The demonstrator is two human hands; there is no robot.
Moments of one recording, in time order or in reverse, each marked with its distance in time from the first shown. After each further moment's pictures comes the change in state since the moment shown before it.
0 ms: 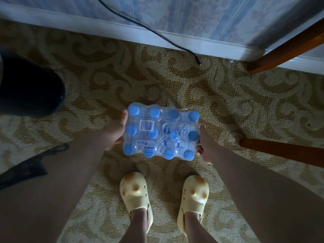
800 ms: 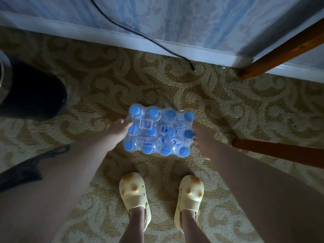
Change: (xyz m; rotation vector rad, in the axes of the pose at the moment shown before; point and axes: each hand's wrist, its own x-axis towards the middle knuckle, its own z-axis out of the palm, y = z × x) left_hand -0.025 0.016 0.003 0.074 -0.017 0.064; right_hand -0.034 -0.024 -0.004 -0.104 -0.052 -0.055
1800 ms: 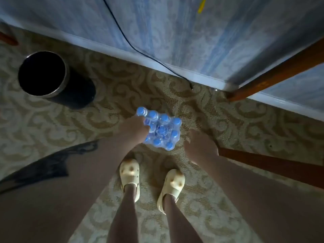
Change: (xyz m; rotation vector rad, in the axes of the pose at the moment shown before) left_hand -0.207 0.084 0.017 0.539 0.274 0.246; right_hand -0.199 -0.022 -0.076 -1.209 0.234 -0.632
